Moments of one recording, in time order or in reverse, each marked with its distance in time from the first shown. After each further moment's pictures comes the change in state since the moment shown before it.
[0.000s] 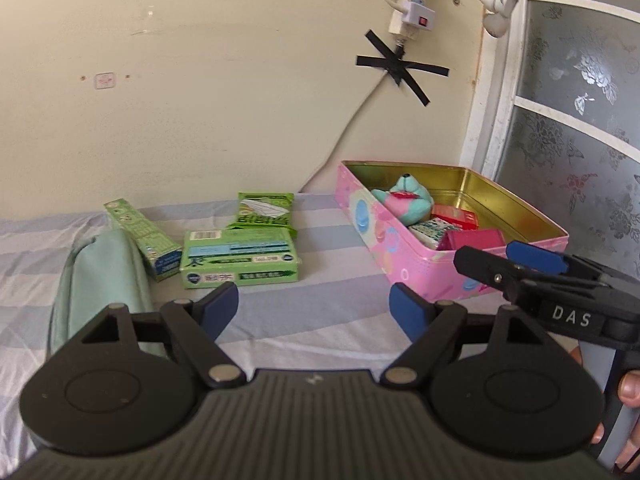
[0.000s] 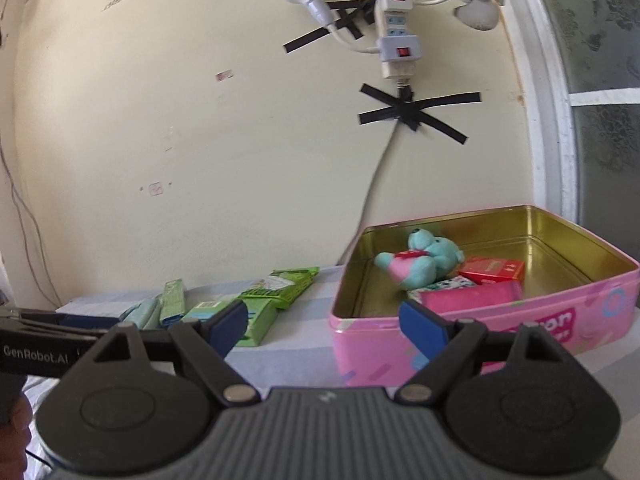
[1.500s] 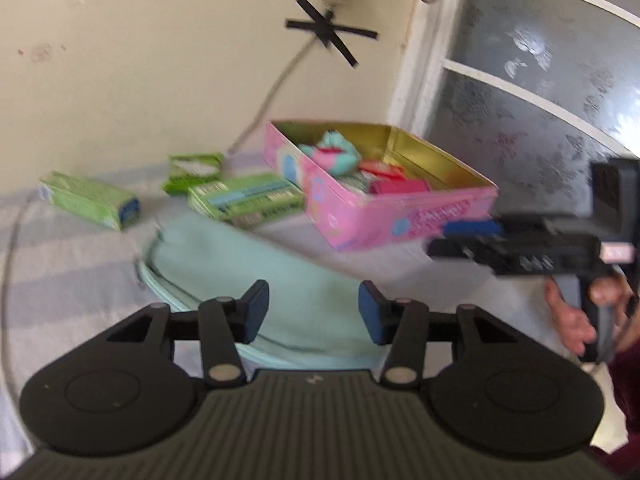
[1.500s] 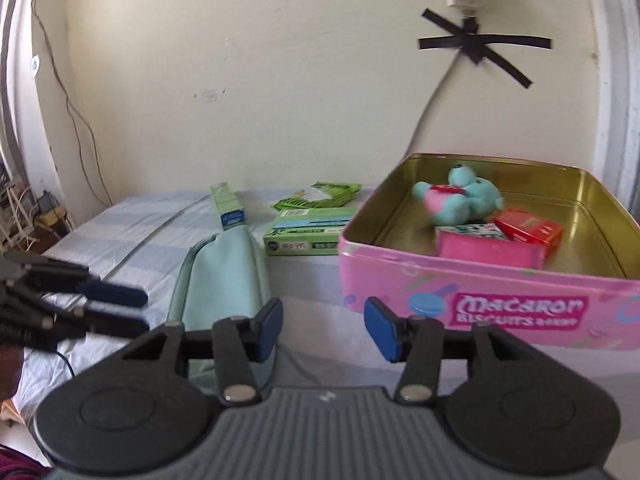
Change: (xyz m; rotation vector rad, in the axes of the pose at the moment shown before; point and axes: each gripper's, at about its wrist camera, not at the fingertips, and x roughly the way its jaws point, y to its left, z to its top) left arm -0.013 0.001 -0.007 0.053 0.084 -0.192; right arm -0.007 -0.059 0.003 -0.113 0.272 0.174
